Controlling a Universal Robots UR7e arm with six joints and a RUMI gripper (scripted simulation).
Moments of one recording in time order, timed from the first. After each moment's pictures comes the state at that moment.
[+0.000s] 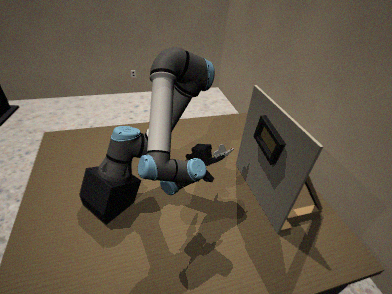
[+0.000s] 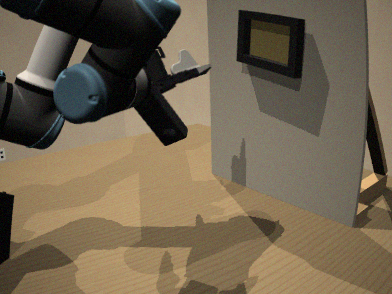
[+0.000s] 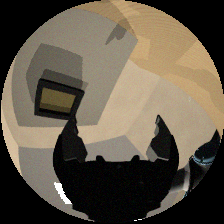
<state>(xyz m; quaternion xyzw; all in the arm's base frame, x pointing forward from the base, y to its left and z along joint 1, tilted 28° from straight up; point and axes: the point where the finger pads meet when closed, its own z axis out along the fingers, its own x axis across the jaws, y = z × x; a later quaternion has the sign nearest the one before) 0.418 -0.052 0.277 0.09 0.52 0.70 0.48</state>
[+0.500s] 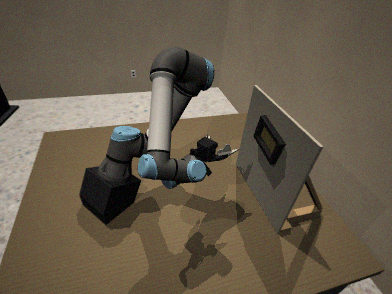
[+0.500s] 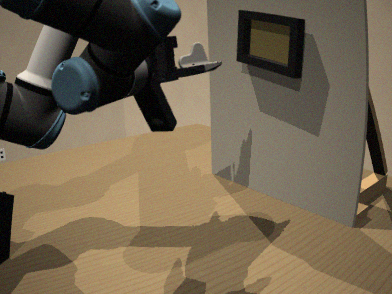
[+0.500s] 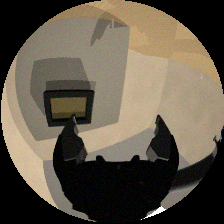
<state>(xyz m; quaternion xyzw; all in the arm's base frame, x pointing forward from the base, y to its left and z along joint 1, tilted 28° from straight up) 0.426 -0.063 0.311 0.21 0.46 0.77 0.39</state>
